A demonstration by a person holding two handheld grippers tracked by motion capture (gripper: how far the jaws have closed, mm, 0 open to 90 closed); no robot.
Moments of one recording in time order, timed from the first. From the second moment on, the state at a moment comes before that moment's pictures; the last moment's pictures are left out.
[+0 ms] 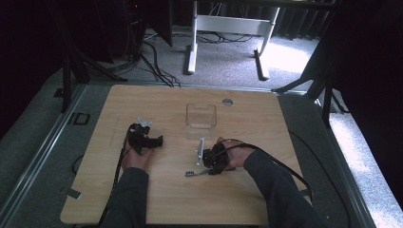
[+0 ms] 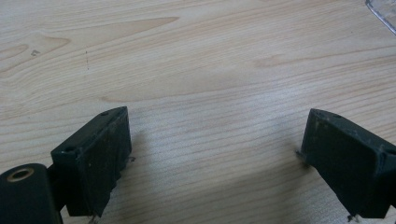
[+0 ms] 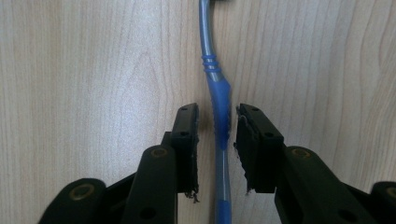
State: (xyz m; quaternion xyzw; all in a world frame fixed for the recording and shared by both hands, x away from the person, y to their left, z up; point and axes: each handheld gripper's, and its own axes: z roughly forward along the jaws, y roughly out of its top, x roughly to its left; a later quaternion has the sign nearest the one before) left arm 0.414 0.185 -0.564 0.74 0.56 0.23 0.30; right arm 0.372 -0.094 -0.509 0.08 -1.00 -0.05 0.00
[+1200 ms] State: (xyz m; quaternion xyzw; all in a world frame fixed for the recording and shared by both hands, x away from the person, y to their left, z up) left arm 0.414 0.185 -0.564 0.74 0.56 0.23 0.30; right arm 0.371 -0.091 -0.518 0.08 -1.00 -0.04 -0.01
